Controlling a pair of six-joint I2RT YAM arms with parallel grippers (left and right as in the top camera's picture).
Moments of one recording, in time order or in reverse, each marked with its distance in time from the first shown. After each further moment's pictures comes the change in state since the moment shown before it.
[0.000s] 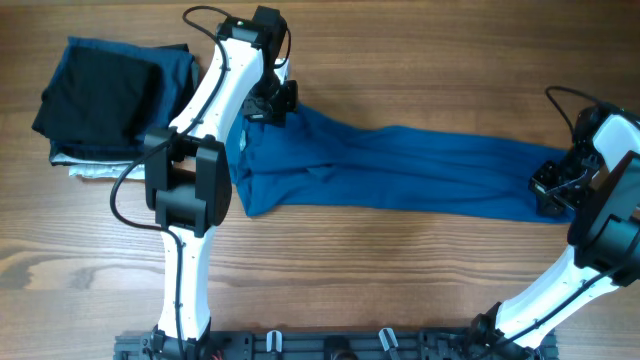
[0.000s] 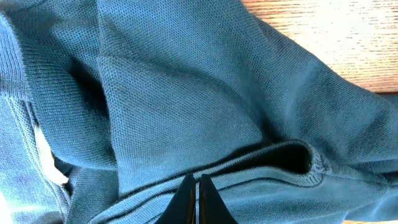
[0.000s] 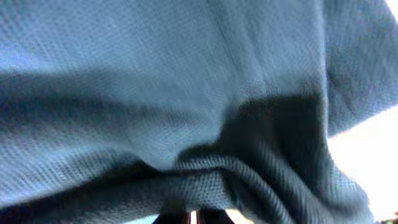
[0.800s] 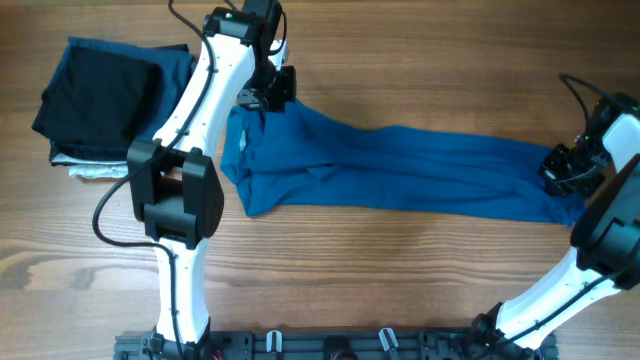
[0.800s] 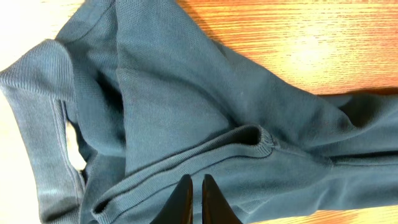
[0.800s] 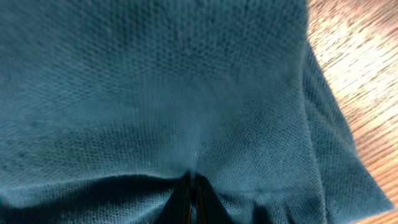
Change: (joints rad) left arm 0.002 -0.104 0.000 0.024 0.000 0.000; right arm -0.028 0.001 0.032 0.215 -0.080 -0.105
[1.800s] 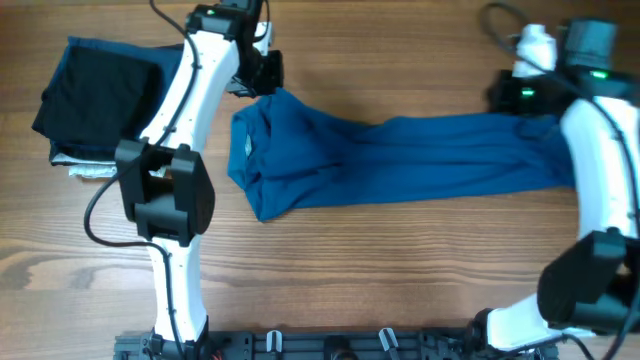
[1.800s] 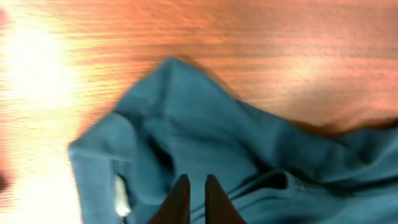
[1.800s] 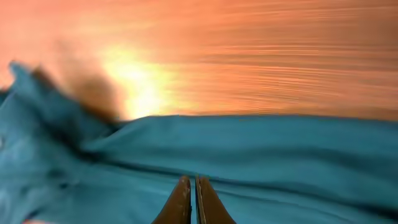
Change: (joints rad) left arm 0.074 0.000 0.000 0.123 0.000 0.007; right arm 0.412 -0.327 0.097 0.079 -0.386 -0.307
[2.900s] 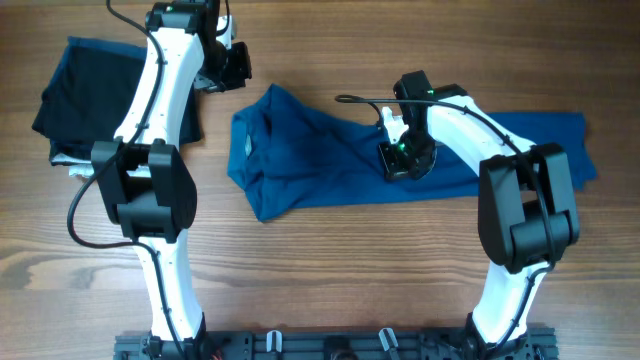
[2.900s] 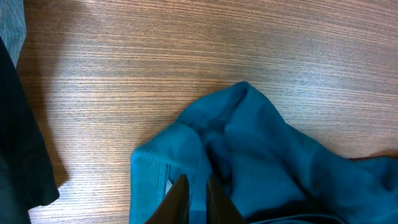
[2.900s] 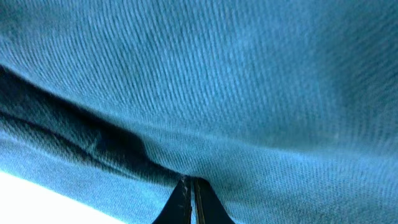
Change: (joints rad) left arm 0.108 0.000 0.000 0.002 0.000 0.000; right arm 0.387 0.323 -0.118 -0.092 0.071 0.077
